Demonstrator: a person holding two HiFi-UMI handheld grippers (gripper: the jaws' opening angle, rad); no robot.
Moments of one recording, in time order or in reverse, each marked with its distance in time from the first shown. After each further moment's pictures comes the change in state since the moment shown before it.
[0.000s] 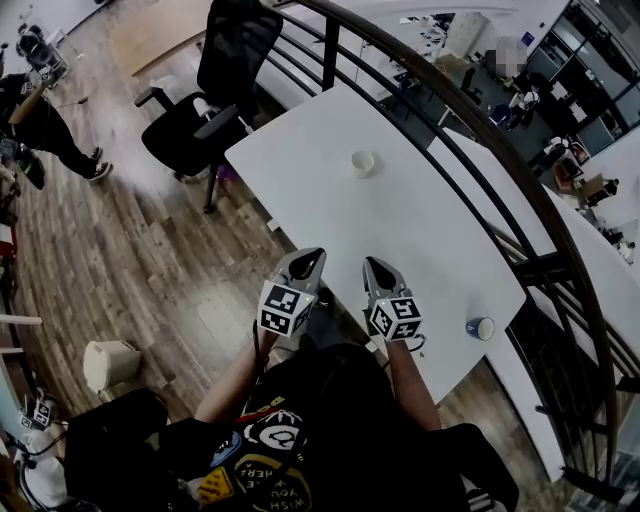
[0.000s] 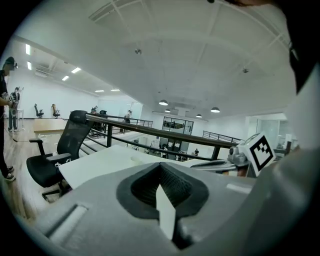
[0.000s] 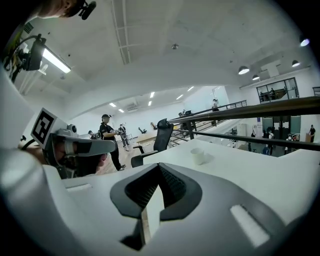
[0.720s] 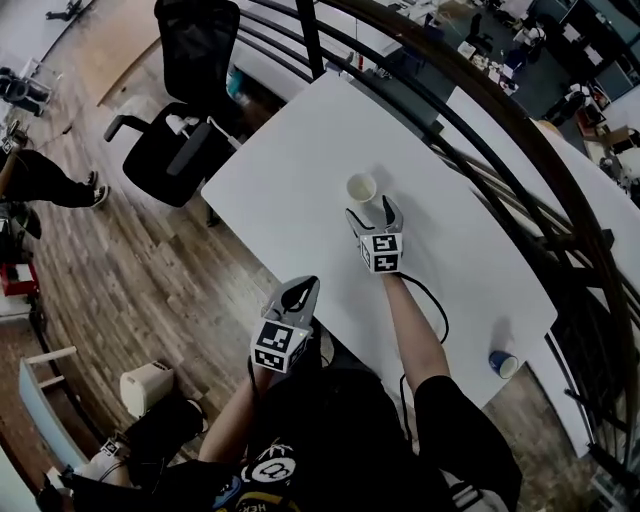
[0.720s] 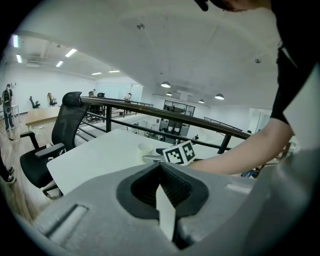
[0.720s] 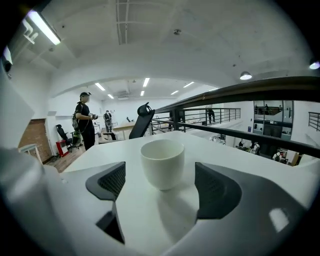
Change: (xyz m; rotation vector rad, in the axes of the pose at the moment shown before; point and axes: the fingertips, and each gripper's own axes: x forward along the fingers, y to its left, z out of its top) left arm 0.115 0.076 -0.018 -0.018 0.209 -0.012; right arm 0.288 -0.203 -0.028 -0.122 0.069 -0.150
